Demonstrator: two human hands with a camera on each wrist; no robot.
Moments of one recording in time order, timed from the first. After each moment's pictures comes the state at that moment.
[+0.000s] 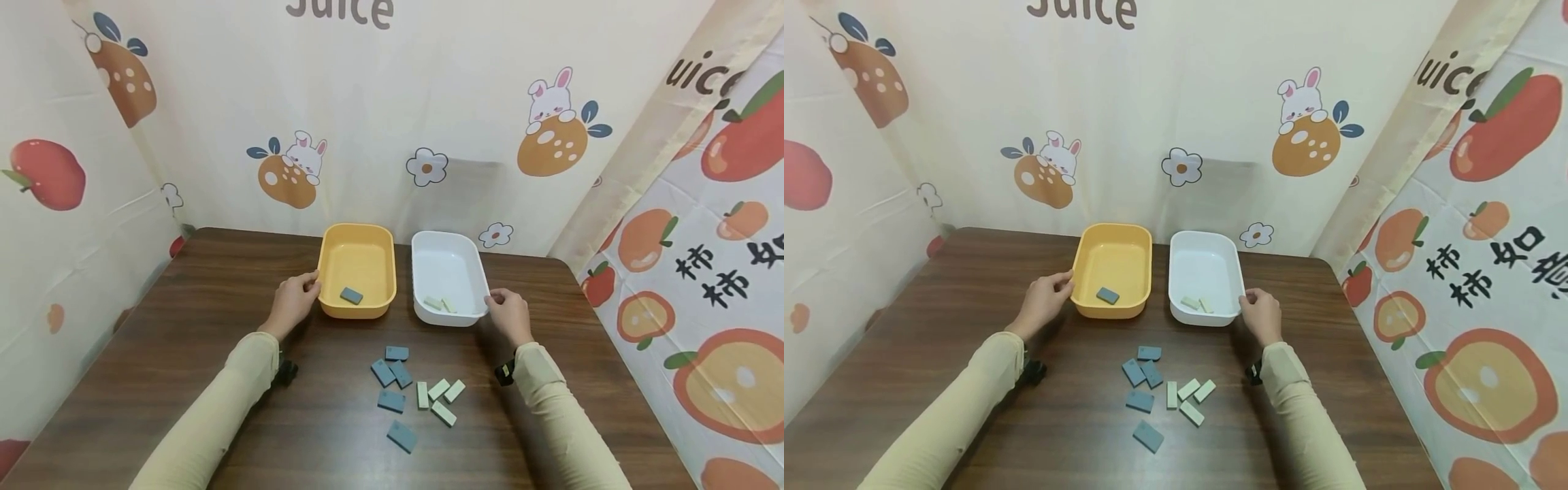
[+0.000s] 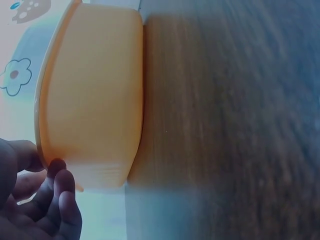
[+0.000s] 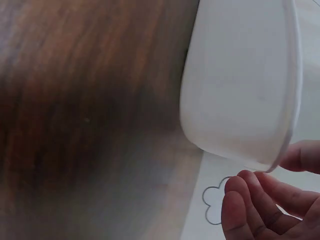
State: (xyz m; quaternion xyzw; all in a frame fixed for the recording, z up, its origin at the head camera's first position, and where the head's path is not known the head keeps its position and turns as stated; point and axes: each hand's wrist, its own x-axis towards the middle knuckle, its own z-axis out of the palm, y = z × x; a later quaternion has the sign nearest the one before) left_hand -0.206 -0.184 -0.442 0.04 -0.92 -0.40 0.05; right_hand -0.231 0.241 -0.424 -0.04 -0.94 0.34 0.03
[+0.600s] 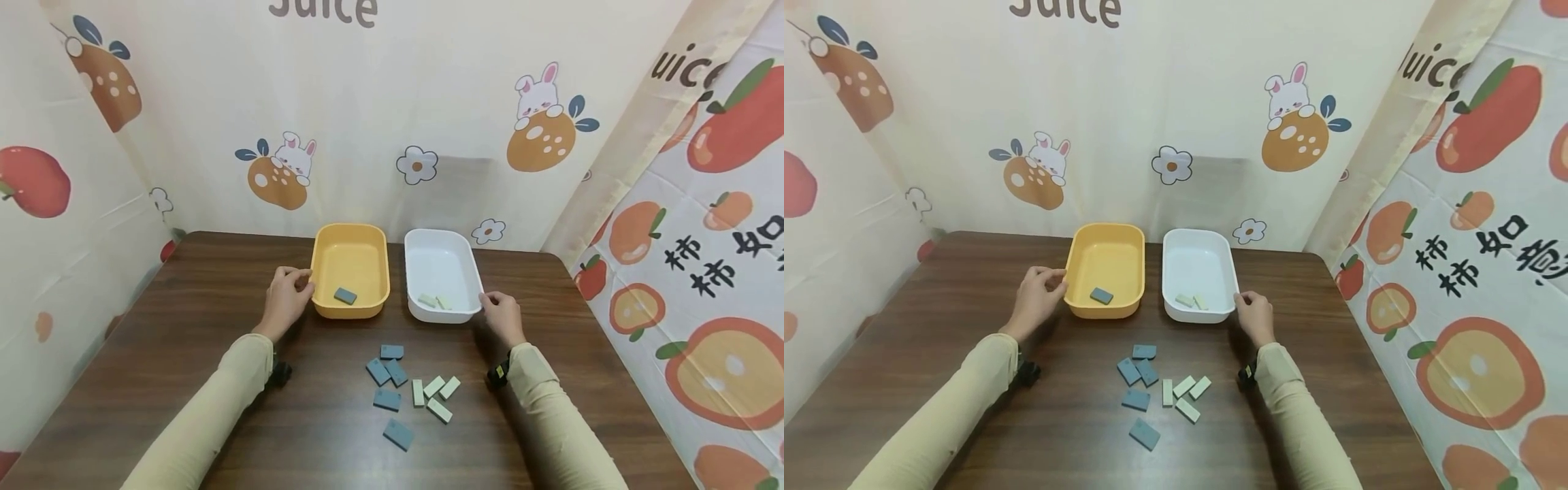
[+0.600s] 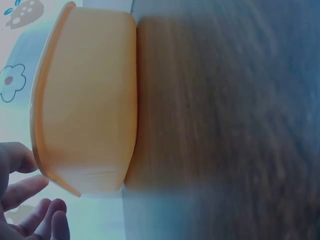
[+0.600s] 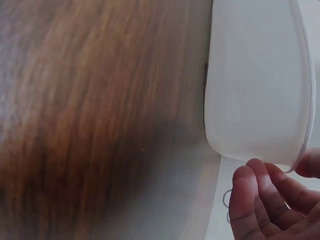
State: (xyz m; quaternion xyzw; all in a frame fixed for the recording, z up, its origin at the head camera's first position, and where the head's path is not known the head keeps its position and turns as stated) left_hand -0.205 -0.179 -0.441 0.03 -0.91 -0.39 0.12; right_hand -0.229 0.247 -0.437 -0.06 -0.92 0.39 0.03
